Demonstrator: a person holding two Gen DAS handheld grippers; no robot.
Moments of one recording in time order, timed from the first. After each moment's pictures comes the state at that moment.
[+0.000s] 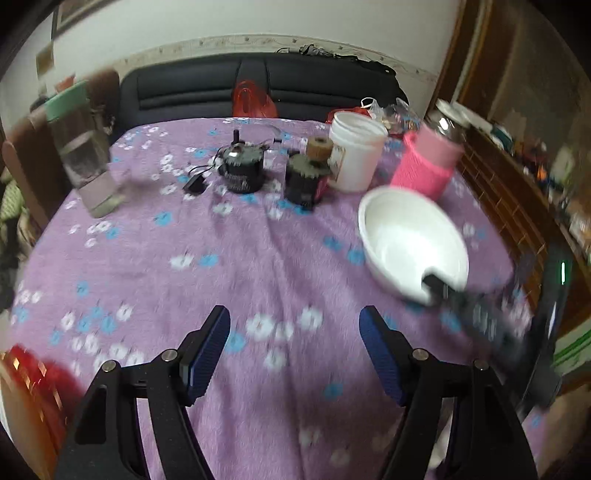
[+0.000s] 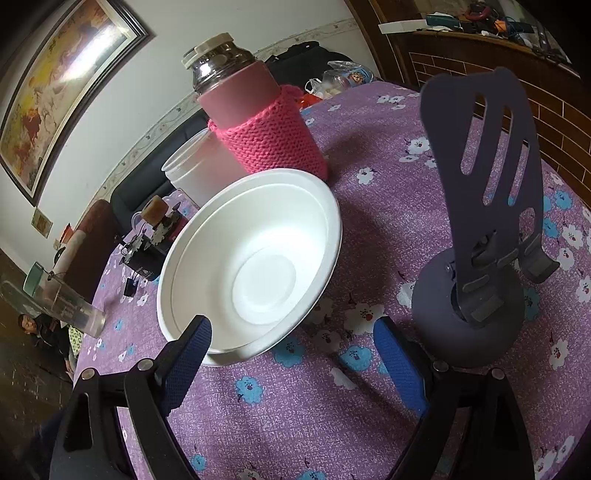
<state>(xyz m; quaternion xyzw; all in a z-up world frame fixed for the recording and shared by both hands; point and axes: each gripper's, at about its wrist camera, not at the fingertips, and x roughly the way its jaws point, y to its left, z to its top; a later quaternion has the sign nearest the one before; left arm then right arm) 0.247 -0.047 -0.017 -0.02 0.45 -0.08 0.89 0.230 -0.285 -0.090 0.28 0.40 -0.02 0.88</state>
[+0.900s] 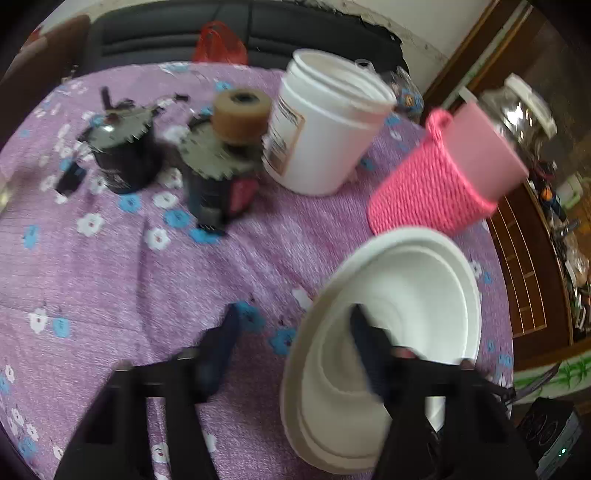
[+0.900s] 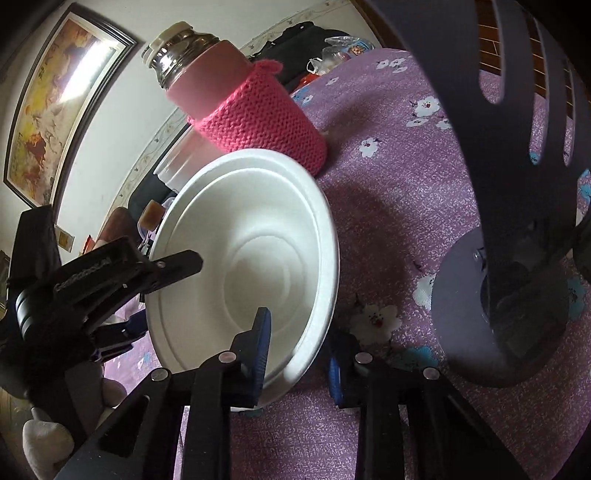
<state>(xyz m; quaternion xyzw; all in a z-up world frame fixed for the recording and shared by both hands) 0.376 -0.126 -0.084 -0.09 0.54 -0.12 0.83 0.243 -0.302 -0.110 0.34 0.41 0.02 0.85</state>
